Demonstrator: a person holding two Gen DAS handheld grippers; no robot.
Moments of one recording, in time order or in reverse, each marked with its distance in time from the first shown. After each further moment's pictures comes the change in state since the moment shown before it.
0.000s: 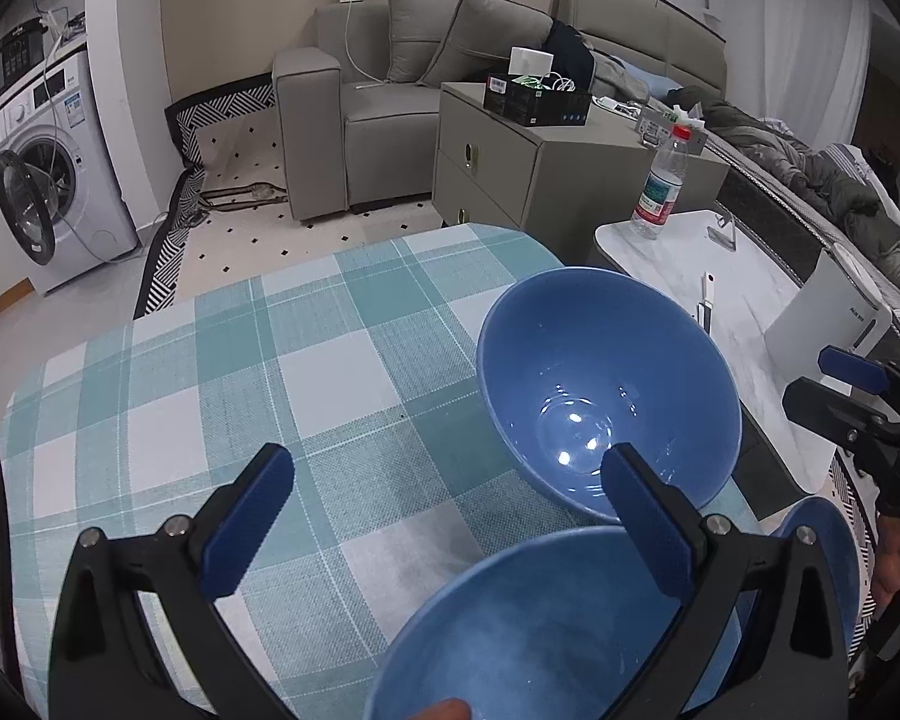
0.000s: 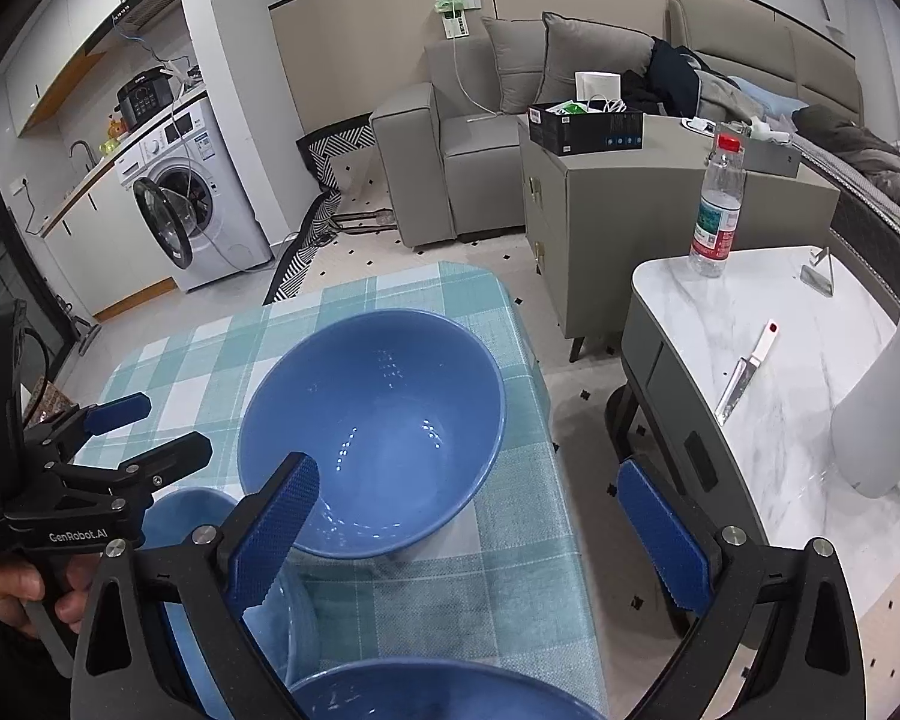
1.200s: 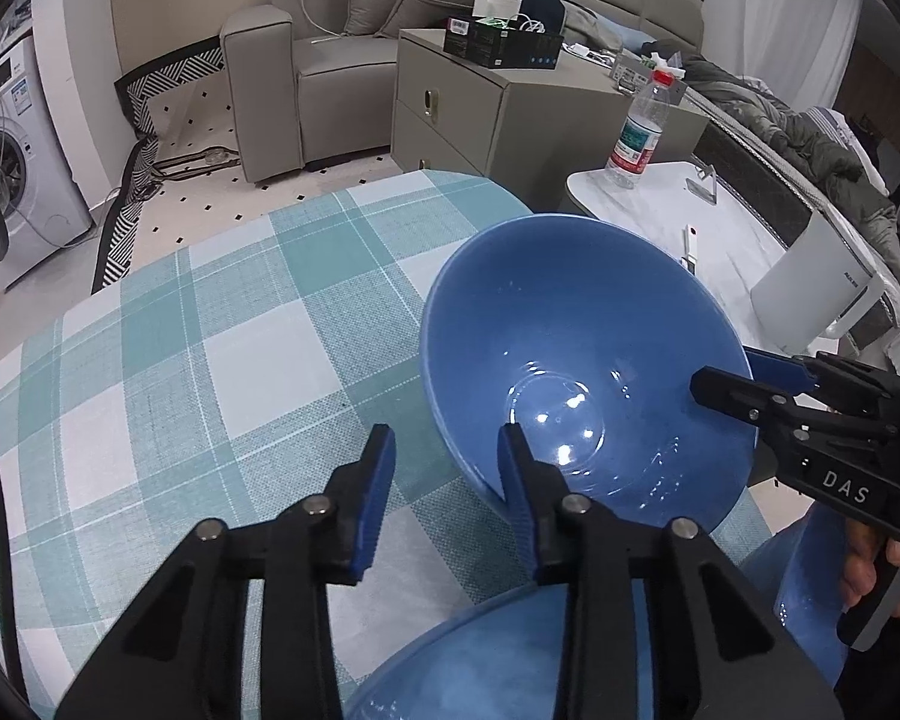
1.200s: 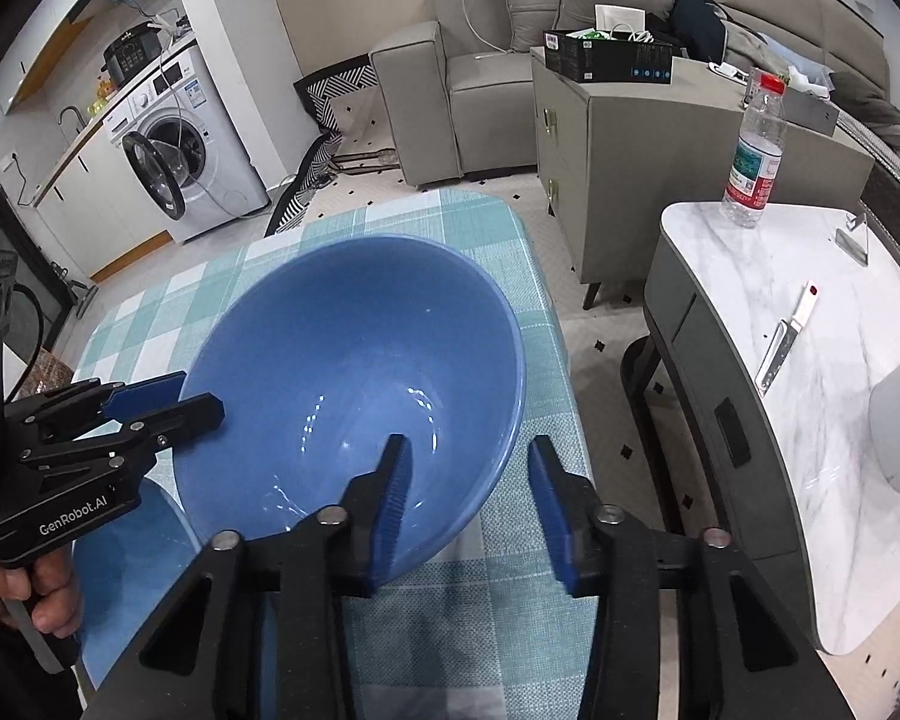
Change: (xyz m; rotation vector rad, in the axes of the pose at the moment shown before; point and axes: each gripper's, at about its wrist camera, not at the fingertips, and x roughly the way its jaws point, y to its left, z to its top) left arm 0.044 -0.017 0.007 0.050 0.125 -0.083; right arm 0.067 0.005 -0.006 -0.025 0.147 0.012
